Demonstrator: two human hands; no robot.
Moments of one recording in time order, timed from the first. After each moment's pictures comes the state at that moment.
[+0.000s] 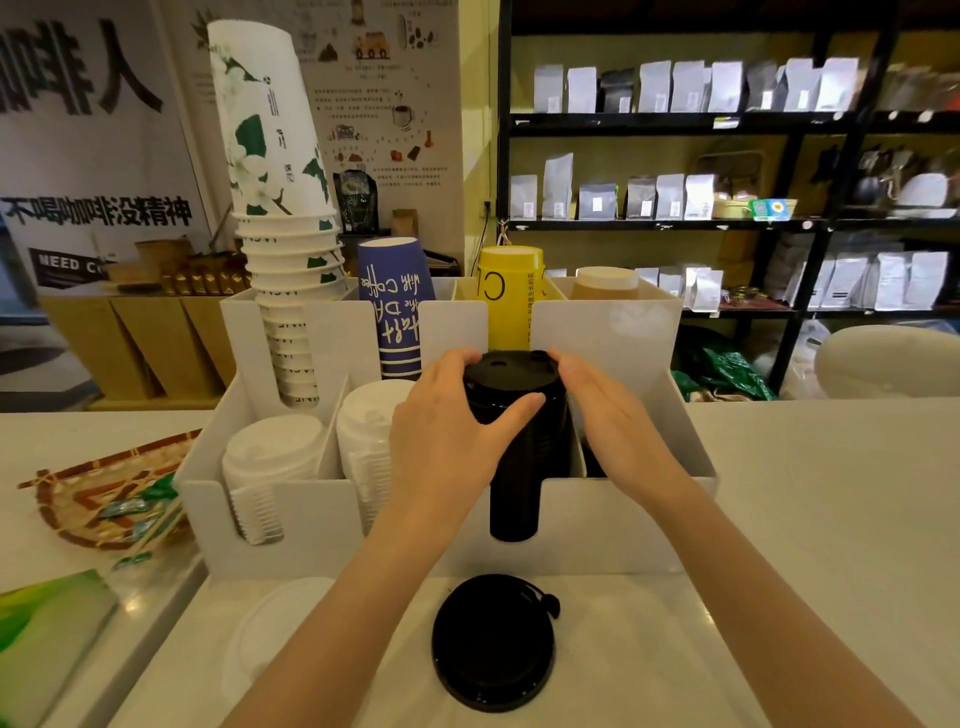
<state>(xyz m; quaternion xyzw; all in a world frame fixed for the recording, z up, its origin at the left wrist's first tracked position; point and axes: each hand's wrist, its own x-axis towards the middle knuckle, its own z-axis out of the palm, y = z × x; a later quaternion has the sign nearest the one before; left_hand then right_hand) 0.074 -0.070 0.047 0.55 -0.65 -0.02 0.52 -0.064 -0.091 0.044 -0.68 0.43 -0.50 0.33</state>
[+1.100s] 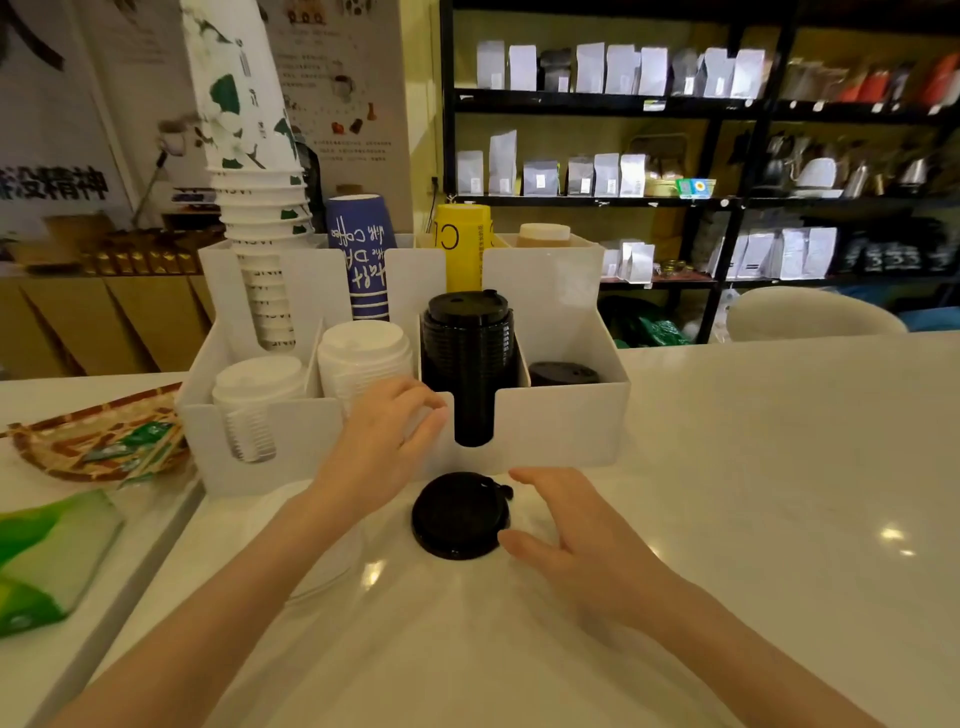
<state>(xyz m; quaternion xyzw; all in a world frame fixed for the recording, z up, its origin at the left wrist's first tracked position) 0.123 -0.019 0.002 0.48 -0.79 -0.07 0.38 -0.069 0.052 -0.029 -0.78 0.53 -0.29 0.16</state>
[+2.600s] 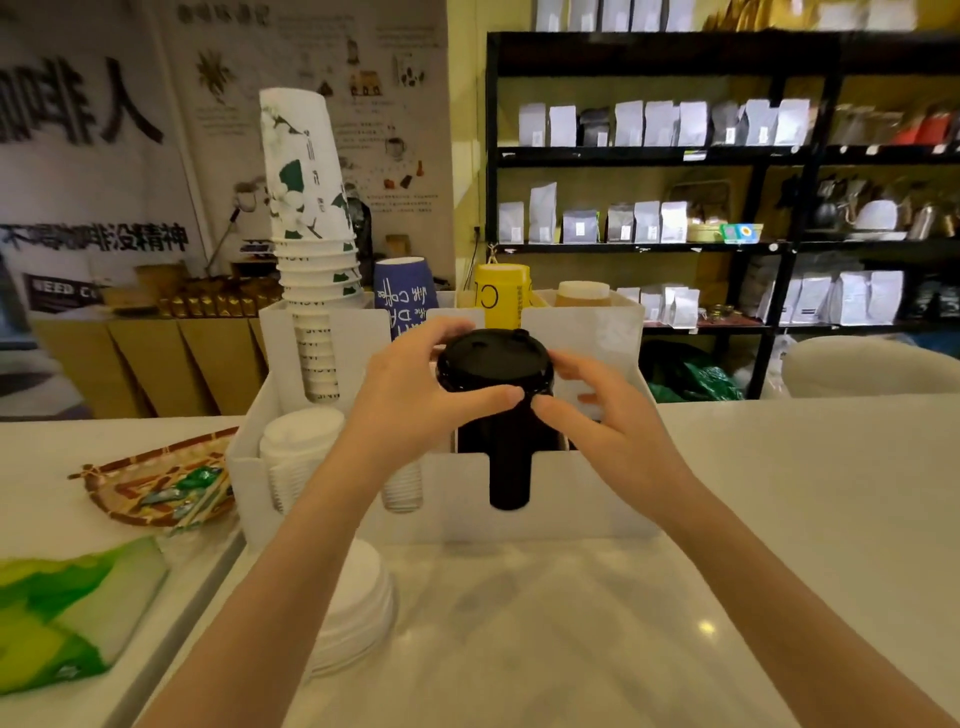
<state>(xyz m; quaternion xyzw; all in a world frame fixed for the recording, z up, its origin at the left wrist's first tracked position) 0.111 -0.011 0.093 0.47 -0.73 -0.13 0.49 -0.060 0.002 0.071 -0.75 0.41 -0.48 0.18</state>
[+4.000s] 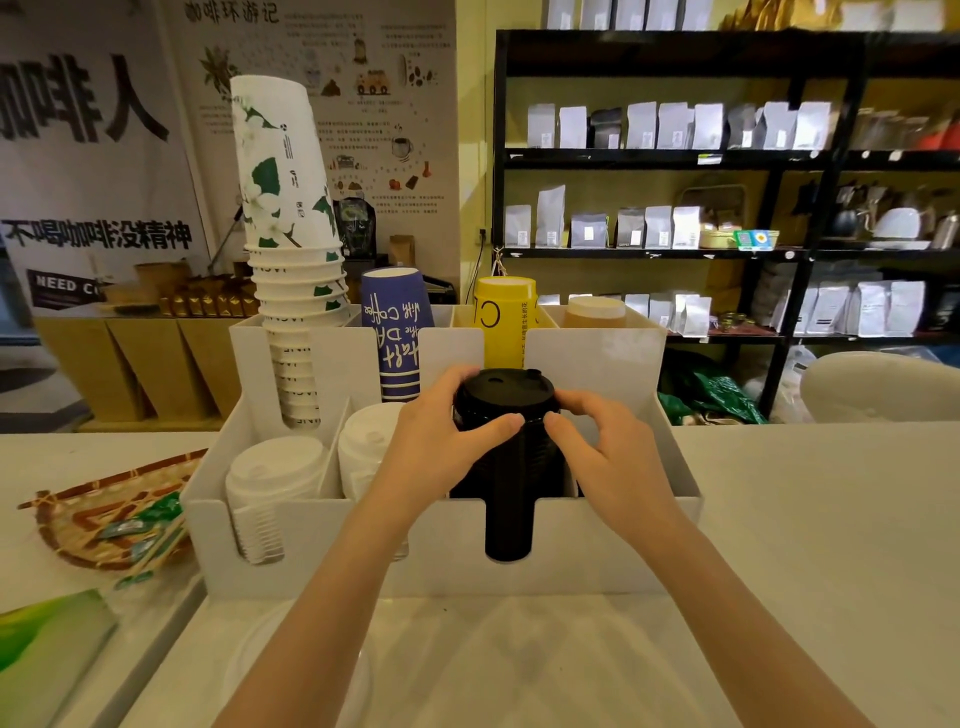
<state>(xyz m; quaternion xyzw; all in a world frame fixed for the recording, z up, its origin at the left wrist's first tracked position) 0.093 -0.080 0.060 0.49 -0.69 -0.20 0.49 -0.064 -0.070 0.046 -0.70 0.50 -0.49 0.12</state>
